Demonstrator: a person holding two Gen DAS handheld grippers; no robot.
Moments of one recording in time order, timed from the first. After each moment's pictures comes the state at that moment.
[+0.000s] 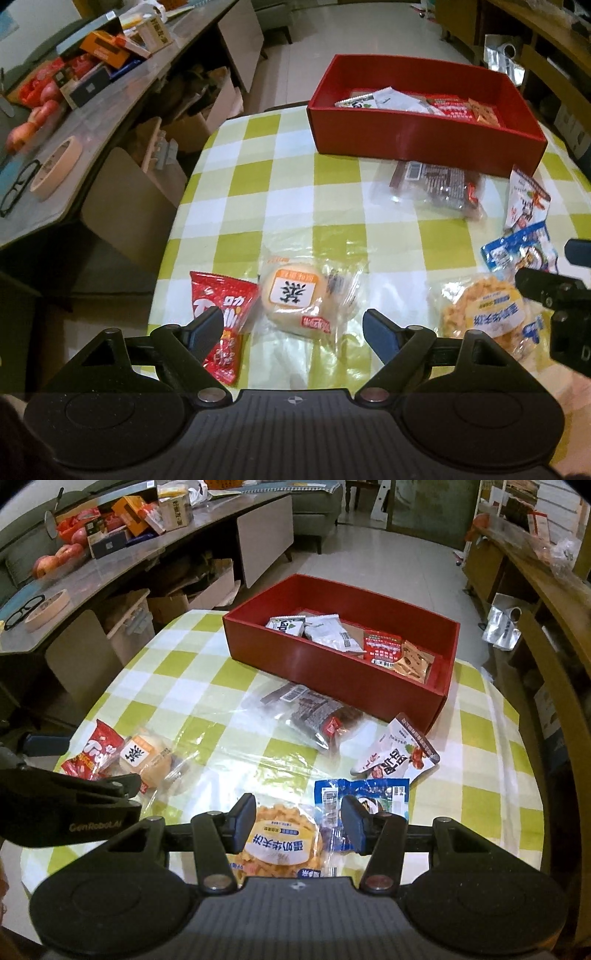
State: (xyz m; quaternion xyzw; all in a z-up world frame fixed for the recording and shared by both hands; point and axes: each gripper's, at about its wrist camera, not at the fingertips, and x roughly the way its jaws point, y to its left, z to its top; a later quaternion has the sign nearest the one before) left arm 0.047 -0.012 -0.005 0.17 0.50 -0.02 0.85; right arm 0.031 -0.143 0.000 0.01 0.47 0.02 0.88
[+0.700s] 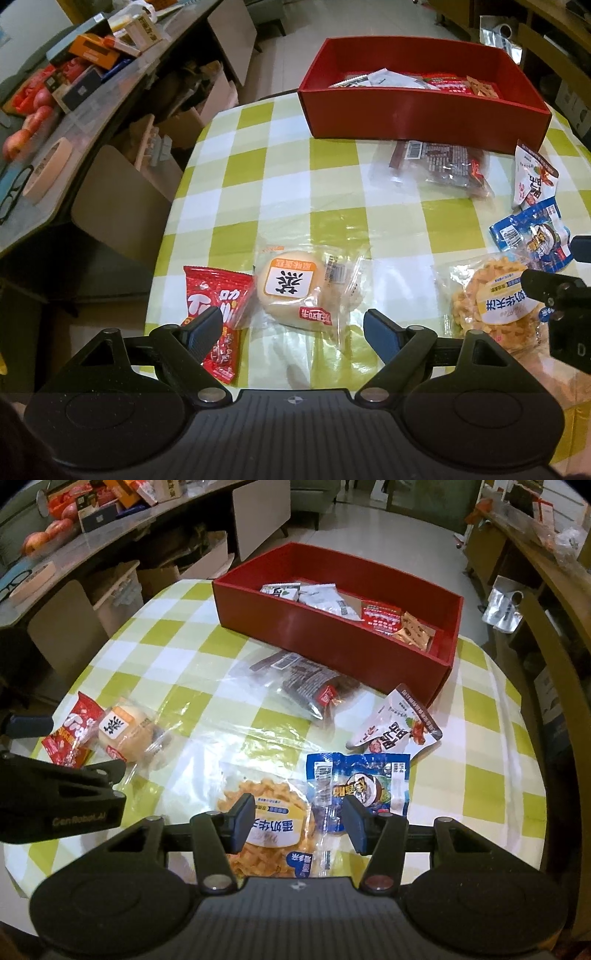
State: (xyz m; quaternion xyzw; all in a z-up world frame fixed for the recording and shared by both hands) left arm 0.049 -0.016 -0.022 0.19 0.50 -0.03 0.84; right arm 0.036 -0.140 -0.023 0.00 0.50 0.02 0.86
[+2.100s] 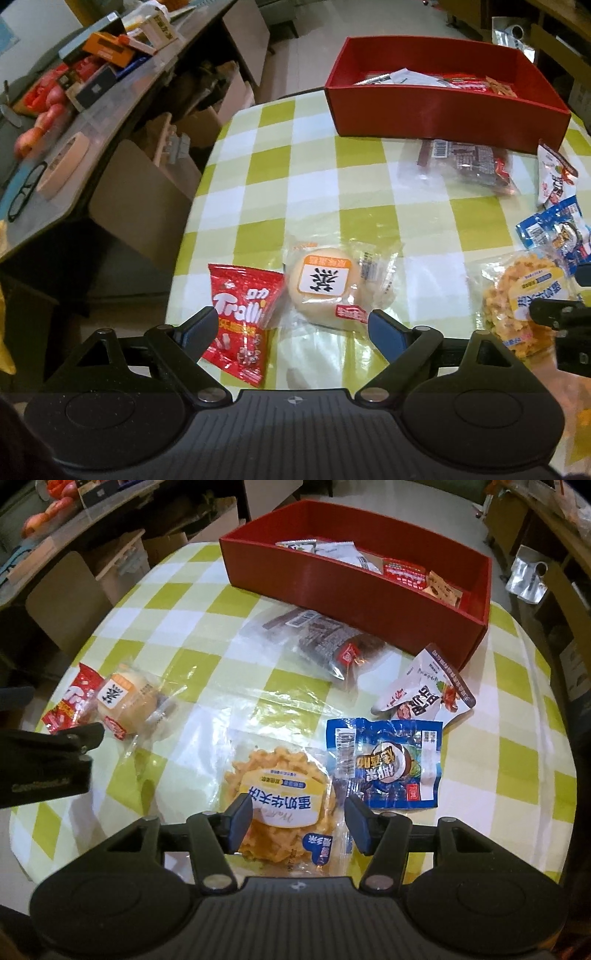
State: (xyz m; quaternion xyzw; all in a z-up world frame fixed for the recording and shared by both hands) left arm 0.053 0.005 -0.024 0.20 0.49 -0.01 0.85; right arm 0.047 -0.143 -0.052 0.02 0.55 0.04 0.83
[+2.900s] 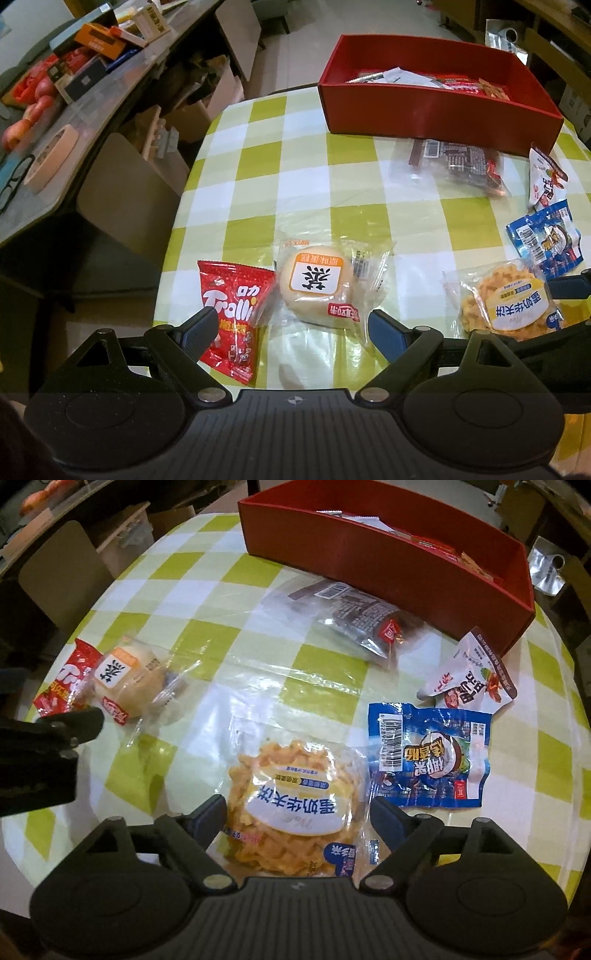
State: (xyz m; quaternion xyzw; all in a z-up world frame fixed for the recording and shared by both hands) left arm 0.056 0.009 -0.023 0.18 0.50 -0.03 0.84; right arm 0.056 -0.113 -0.080 0.01 0.58 0.05 0.81
